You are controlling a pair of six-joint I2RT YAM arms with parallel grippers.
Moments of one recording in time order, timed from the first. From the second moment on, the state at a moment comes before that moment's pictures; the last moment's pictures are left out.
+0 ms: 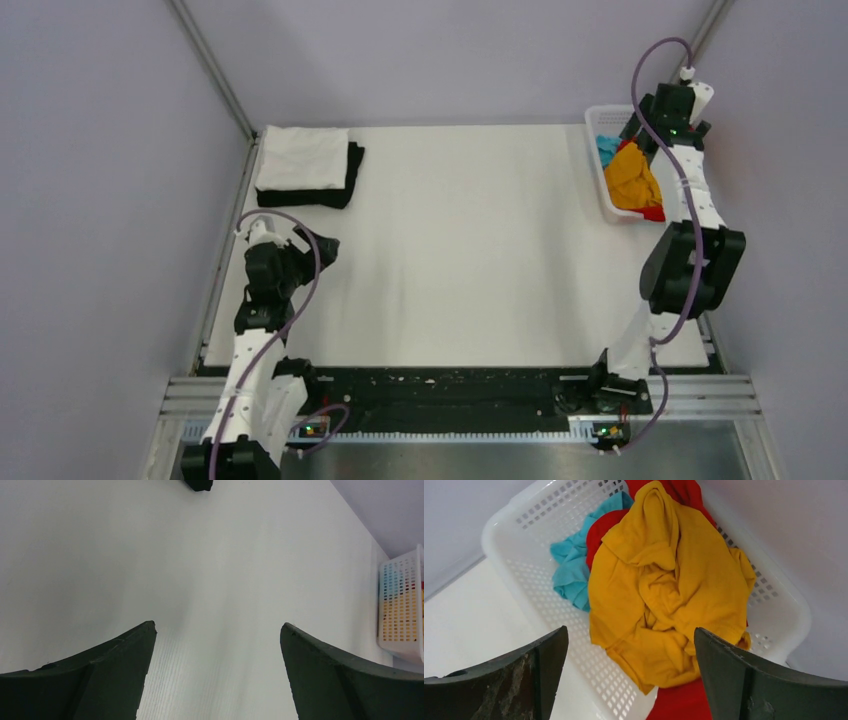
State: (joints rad) left arm 0.09 0.70 0.42 -0.13 0.14 -0.67; right arm -0.19 1.74 1.61 -0.44 0.34 0.30
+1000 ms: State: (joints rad) left arm 0.09 0.73 0.44 -0.13 0.26 -0.60; right arm -0.23 2.10 2.08 -0.50 0.48 0.22
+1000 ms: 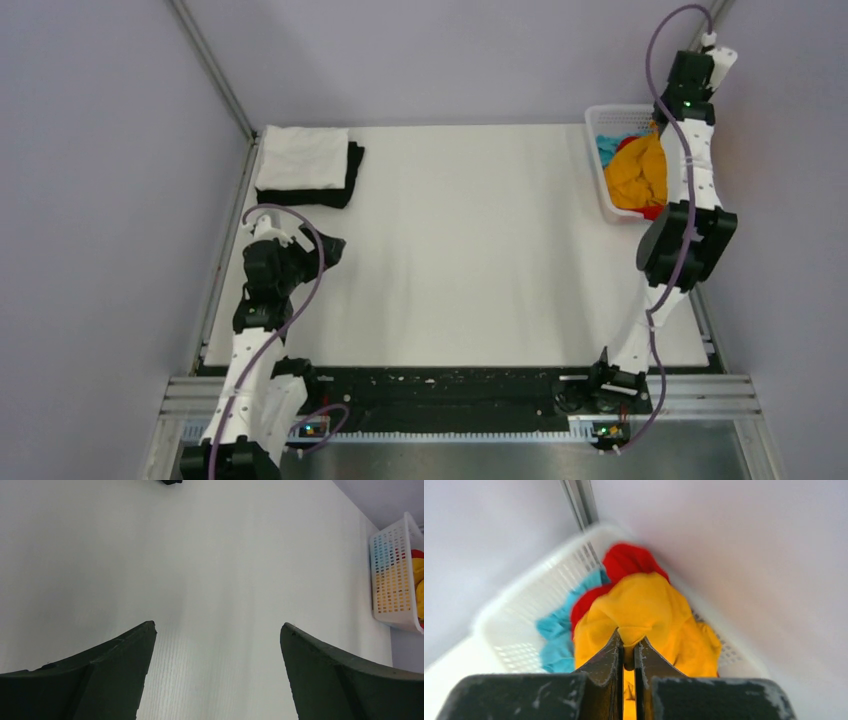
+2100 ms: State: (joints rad) left arm 0.09 0.61 0.48 -0.26 0.27 -0.61; right arm 1.10 1.78 2.23 0.22 0.67 -0.73
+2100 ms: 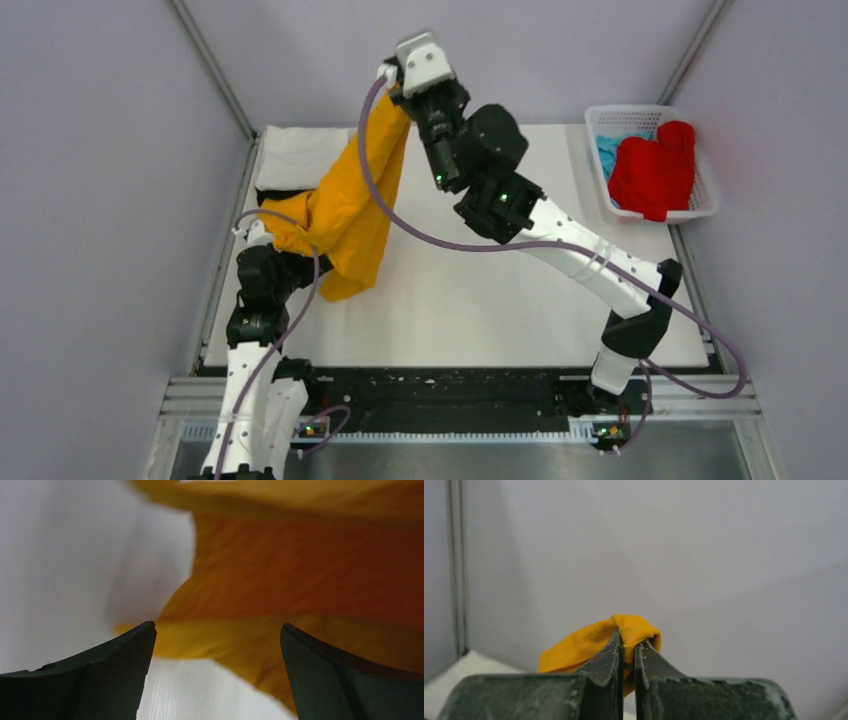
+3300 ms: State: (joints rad) left arm -0.03 1.40 0.80 -0.22 0.28 -0.71; right arm 0.25 1.25 0.61 0.09 0.13 0.44
